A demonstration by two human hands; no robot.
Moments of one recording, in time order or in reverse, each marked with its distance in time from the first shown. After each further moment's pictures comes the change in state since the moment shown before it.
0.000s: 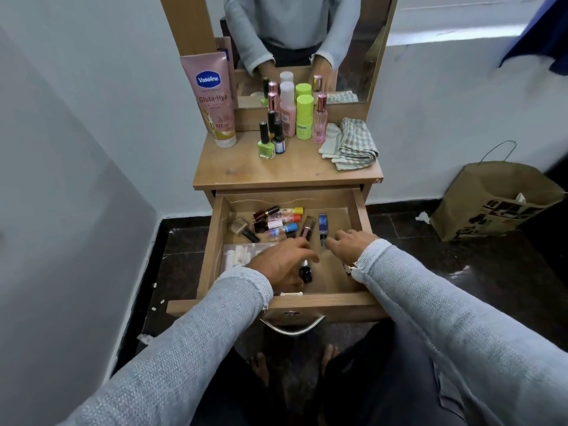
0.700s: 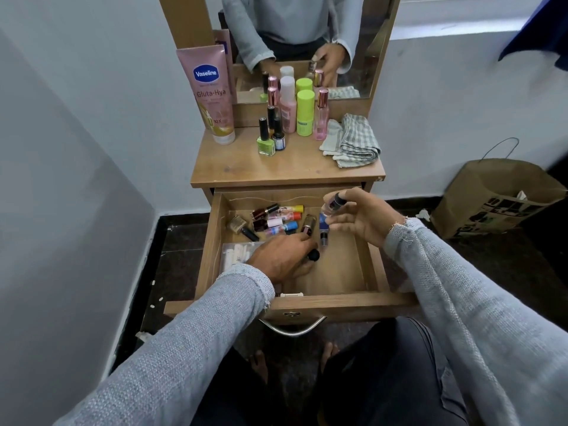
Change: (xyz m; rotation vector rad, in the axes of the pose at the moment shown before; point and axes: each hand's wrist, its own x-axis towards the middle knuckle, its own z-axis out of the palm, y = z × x) left_hand 0.010 0.005 -0.008 0.162 0.067 0.008; right_hand -0.010 0.031 -0.020 2.058 0.244 -0.120
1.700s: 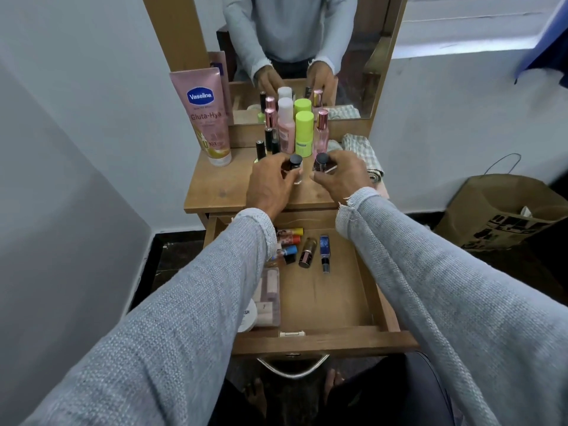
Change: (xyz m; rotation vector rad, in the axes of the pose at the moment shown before) left_hand 0.087 -0.052 -0.092 -0.478 0.774 -0.378; right_hand 0.085 -0.061 0.026 -0.937 0.541 -0.536
